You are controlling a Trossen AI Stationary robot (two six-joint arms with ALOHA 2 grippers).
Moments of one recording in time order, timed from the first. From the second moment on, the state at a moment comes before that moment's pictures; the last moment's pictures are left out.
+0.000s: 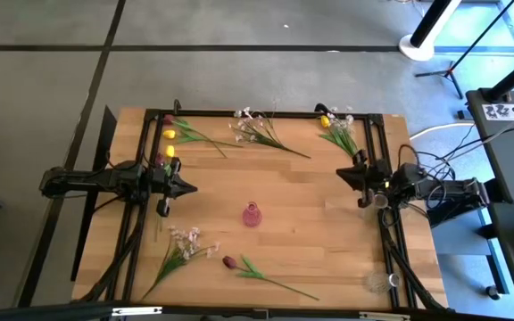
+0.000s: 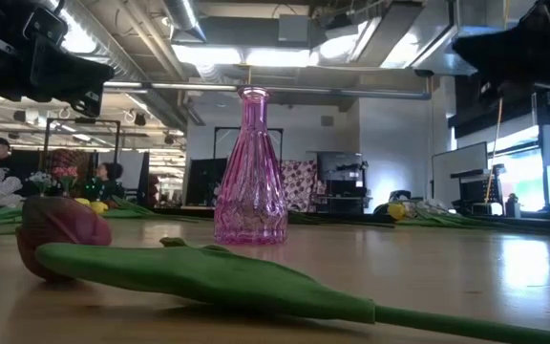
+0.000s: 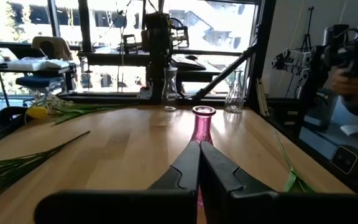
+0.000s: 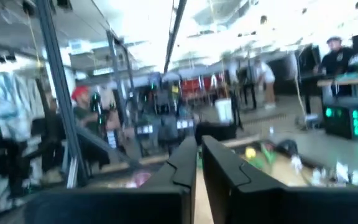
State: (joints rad) left arm 0.00 0.04 0.01 0.02 0.07 -0.05; right arm 0.00 0.05 0.01 0.32 0.07 0.16
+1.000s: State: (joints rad) left arm 0.00 0.04 0.01 0.02 0.07 -0.05; right arm -0.46 1.66 0.99 -0.13 0.03 0.12
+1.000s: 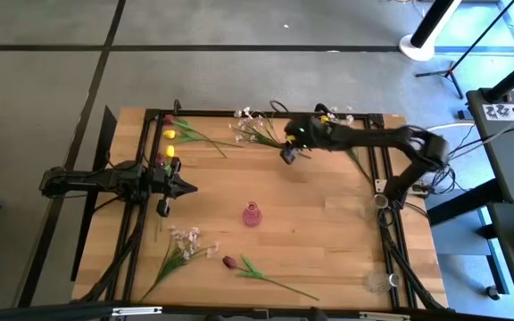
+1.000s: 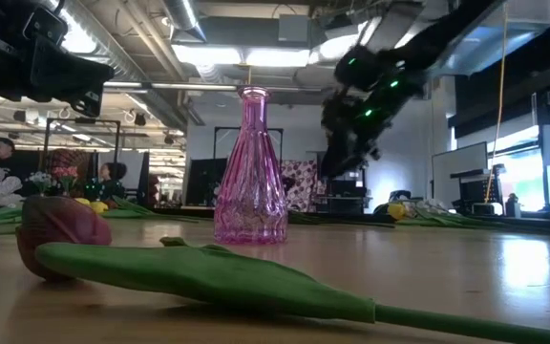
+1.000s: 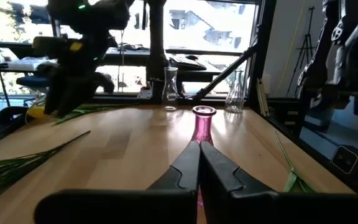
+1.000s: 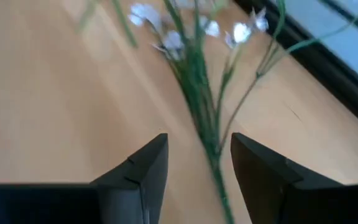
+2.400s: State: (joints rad) left arm 0.00 0.04 0.01 0.02 0.07 -0.05; right arm -0.46 1.76 1.13 -0.72 0.05 0.24
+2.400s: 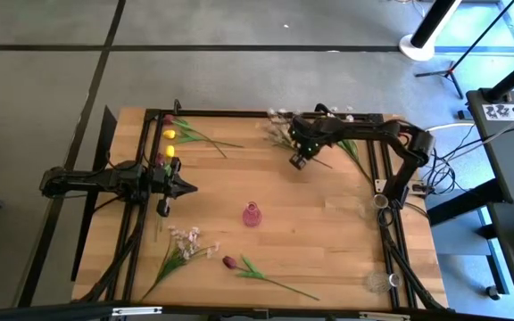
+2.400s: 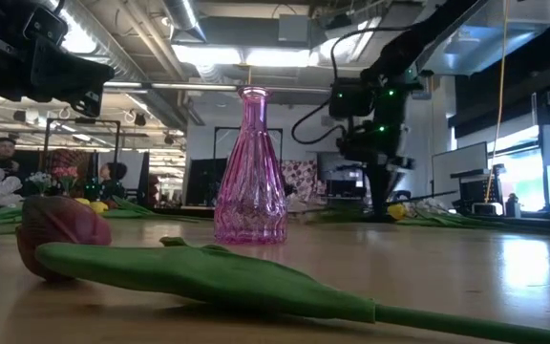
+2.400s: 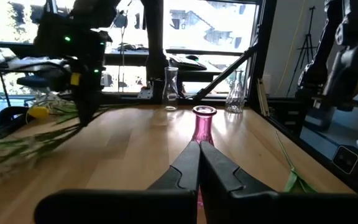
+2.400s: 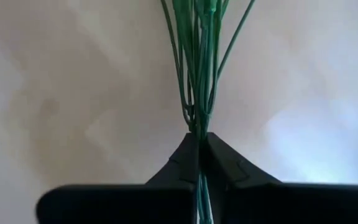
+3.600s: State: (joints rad) left arm 0.00 0.04 0.01 0.02 0.07 -0.05; right arm -0.35 1.90 1.17 -0.52 0.04 0.17
